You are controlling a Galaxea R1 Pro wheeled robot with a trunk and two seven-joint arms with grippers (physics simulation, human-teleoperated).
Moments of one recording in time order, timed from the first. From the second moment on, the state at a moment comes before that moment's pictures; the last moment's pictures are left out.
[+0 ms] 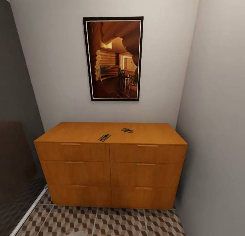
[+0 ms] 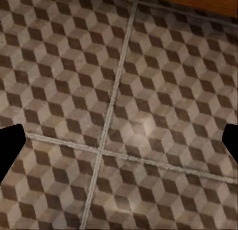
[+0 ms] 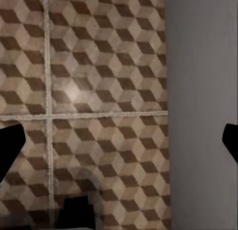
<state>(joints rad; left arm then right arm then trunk) -0.24 0.05 -0.32 -0.42 0.51 0.04 0.15 -0.14 -0.03 -0.13 -0.50 0.14 0.22 -0.09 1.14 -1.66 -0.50</state>
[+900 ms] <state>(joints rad) -0.25 0.19 -0.28 -1.50 0.45 0.81 0.16 -0.14 -0.04 -0.13 -1.49 0.14 1.01 -0.09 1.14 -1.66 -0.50</state>
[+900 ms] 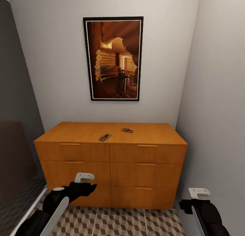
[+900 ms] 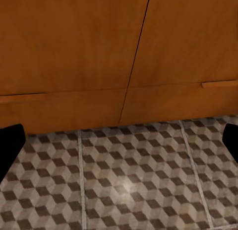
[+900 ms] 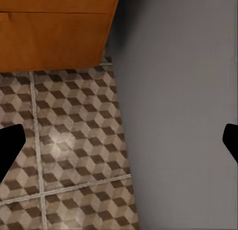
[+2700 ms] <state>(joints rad) -1.02 -0.05 -0.09 -1.07 0.17 1.04 0.15 -0.96 0.09 0.04 -1.24 0.13 1.04 -0.12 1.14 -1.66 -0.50</state>
